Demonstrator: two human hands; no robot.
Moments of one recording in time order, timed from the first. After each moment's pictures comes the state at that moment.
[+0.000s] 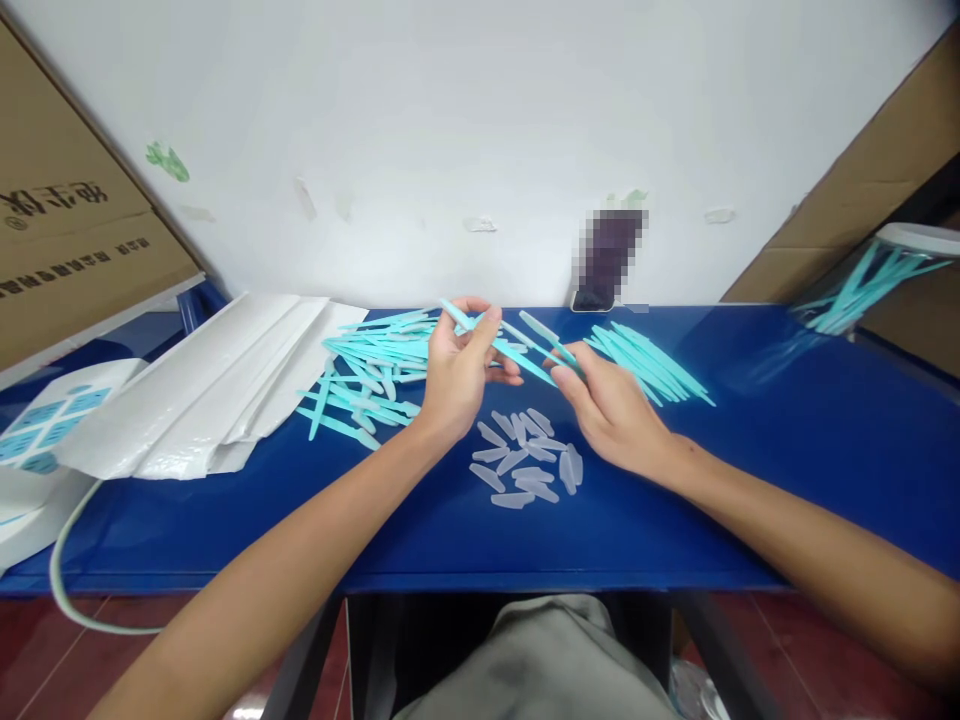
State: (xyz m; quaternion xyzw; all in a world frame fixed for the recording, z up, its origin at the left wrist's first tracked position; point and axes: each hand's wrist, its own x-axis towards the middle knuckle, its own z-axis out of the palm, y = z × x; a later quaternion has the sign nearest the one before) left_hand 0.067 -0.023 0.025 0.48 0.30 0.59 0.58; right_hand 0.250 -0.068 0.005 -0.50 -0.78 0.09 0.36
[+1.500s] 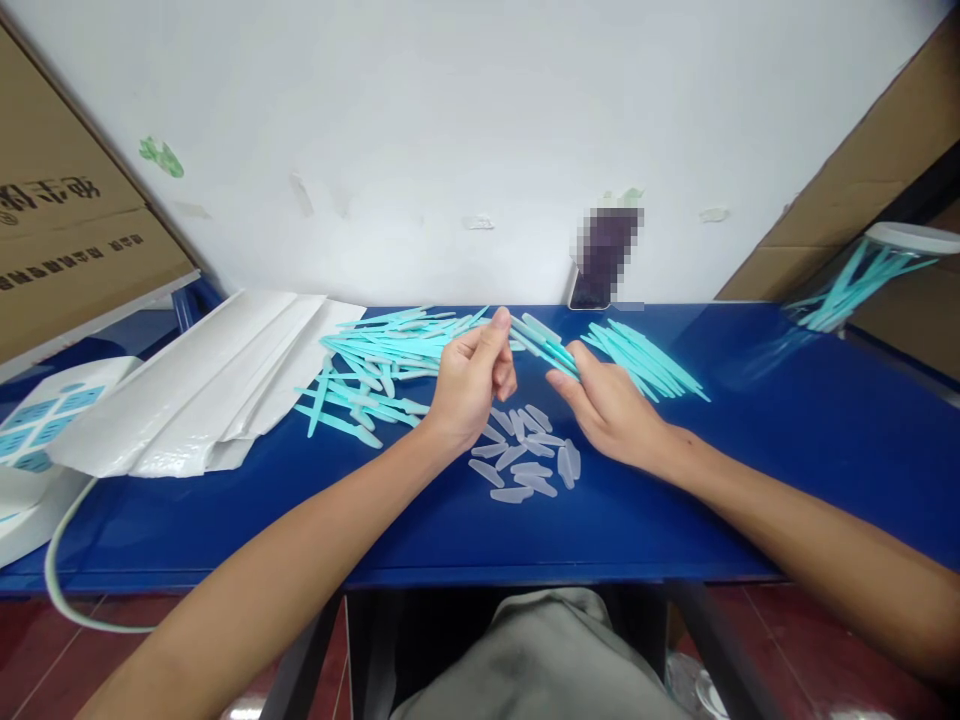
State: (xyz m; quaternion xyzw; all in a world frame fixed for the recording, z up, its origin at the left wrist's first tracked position) left_hand 0.074 -0.031 0.016 0.54 0.26 0.55 0.58; right_hand 0.255 -0.067 0.004 -0.51 -0.80 0.10 0.30
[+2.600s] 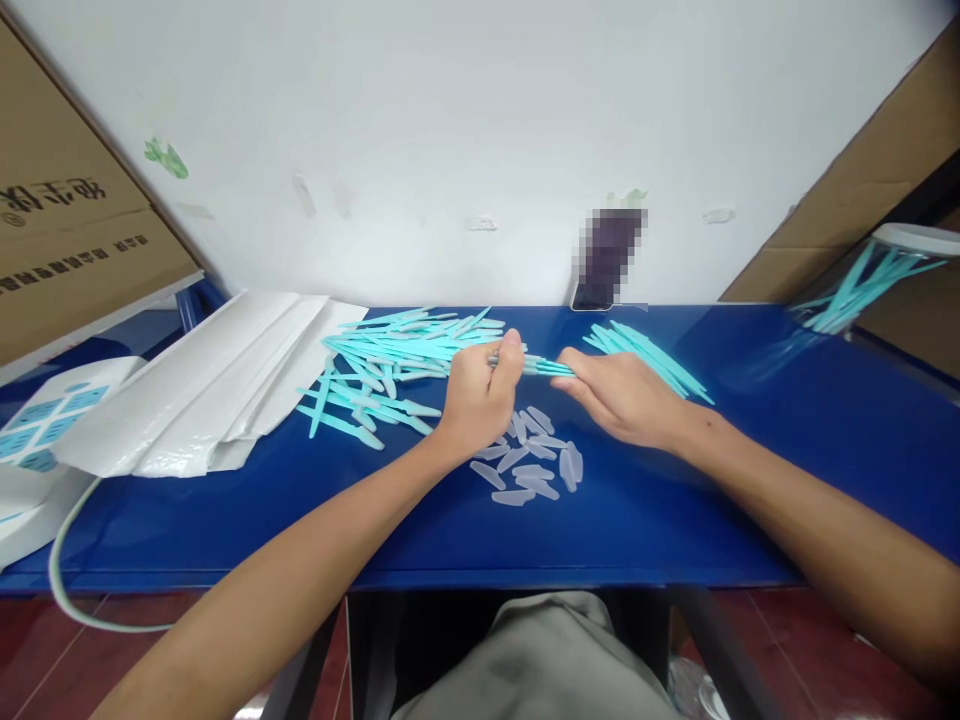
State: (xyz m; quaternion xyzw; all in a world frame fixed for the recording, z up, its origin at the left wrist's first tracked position) left_hand 0.075 -0.034 0.001 0.69 0.32 0.54 0.35; right_hand 0.269 -0.054 0.019 -0.45 -0.87 0.01 0.19
